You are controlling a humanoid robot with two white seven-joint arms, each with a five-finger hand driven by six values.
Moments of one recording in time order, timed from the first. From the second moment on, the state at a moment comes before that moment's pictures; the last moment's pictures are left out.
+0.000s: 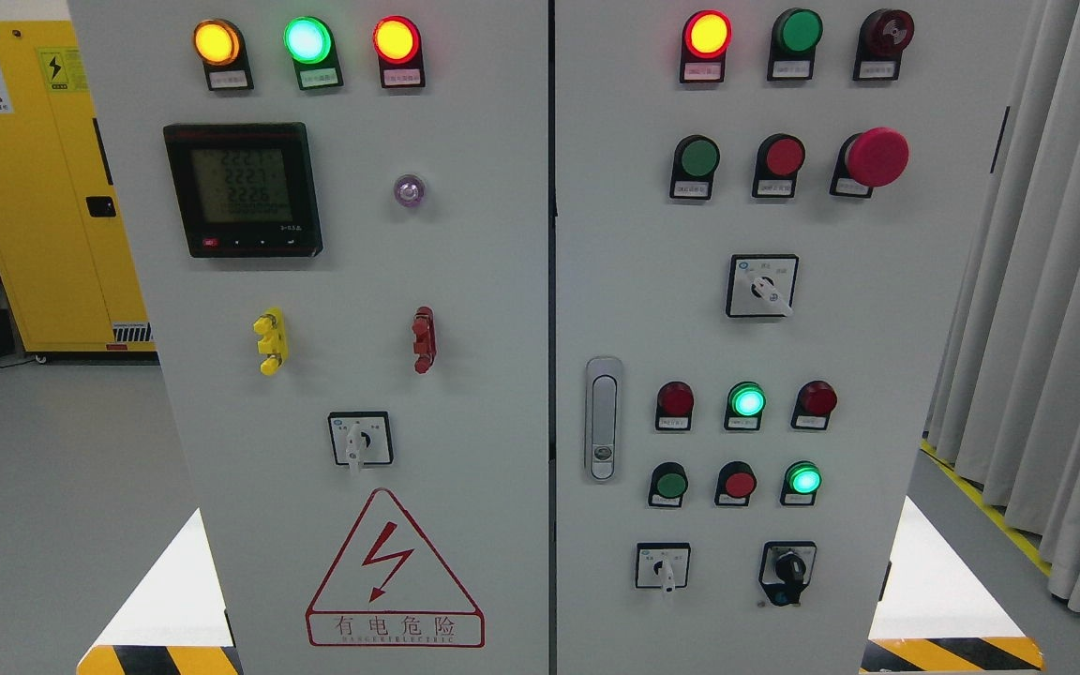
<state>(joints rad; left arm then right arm) 0.39 0.04 -0.01 -1.71 0.03 -0.17 0.12 0.10 0.12 -0.16 -0.19 0.12 0.01 -0.20</state>
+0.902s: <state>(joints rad) 0.13 0.00 -0.04 -1.96 0.00 0.11 0.20 0.10 0.12 -0.16 -0.19 0.12 0.01 -0.20</state>
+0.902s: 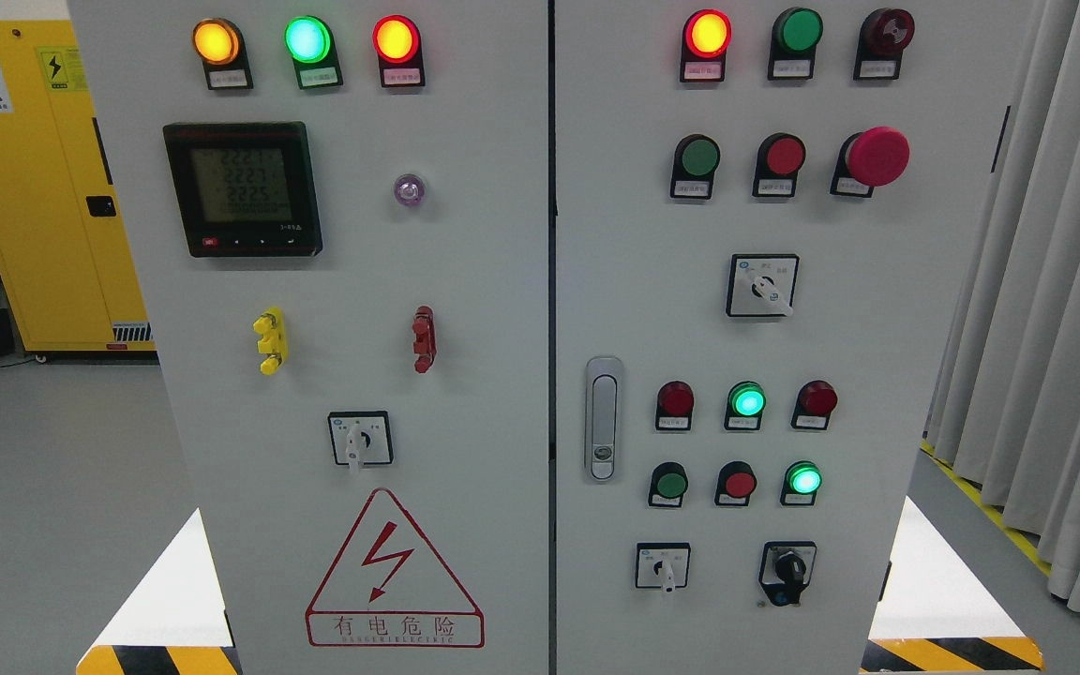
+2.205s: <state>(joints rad) -0.13 -0.10 -0.08 -2.03 -0.12 0.43 0.34 0.10 0.12 -0.16 -0.19 0.12 0.01 -0.20</state>
